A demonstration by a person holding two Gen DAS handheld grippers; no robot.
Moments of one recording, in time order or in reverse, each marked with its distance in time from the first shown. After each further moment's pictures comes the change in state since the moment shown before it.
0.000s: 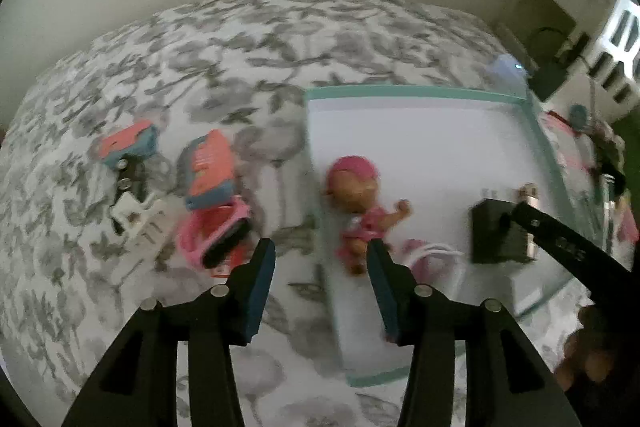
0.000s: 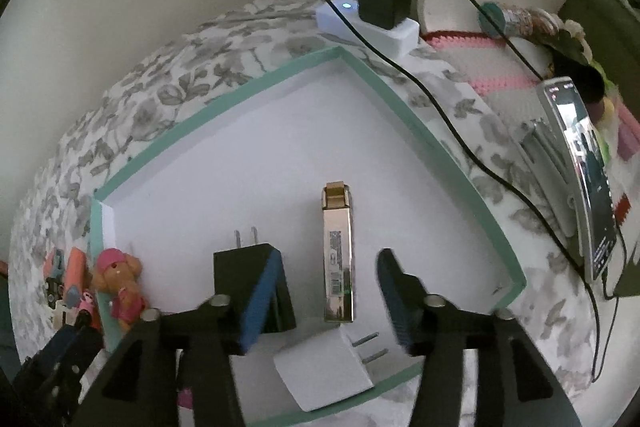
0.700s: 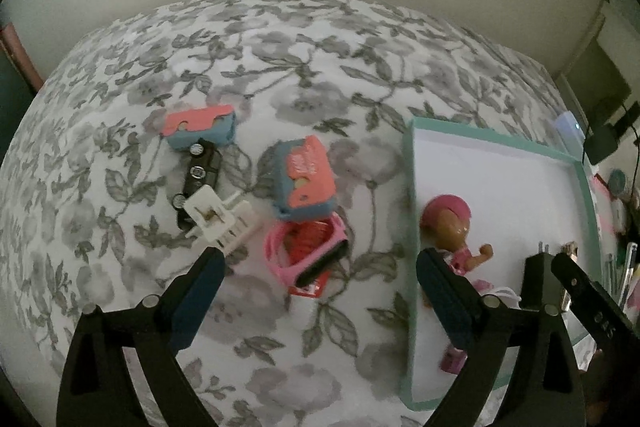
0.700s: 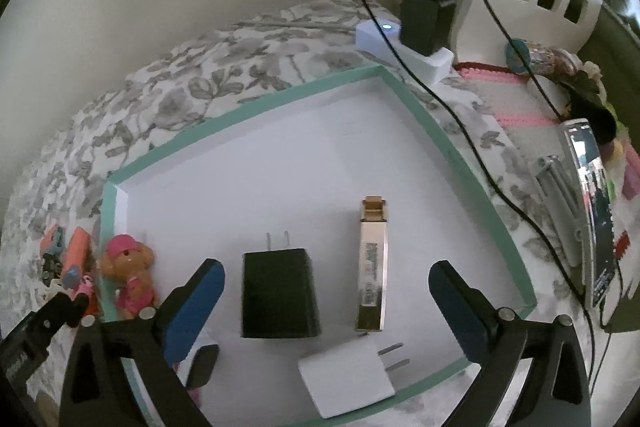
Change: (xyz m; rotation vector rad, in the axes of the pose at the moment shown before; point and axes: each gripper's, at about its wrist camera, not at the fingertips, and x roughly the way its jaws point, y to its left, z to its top) left arm 0.000 0.059 0.006 -0.191 -0.035 0.074; right arm -0.003 0.025 -0.003 -0.112 -0.052 0.020
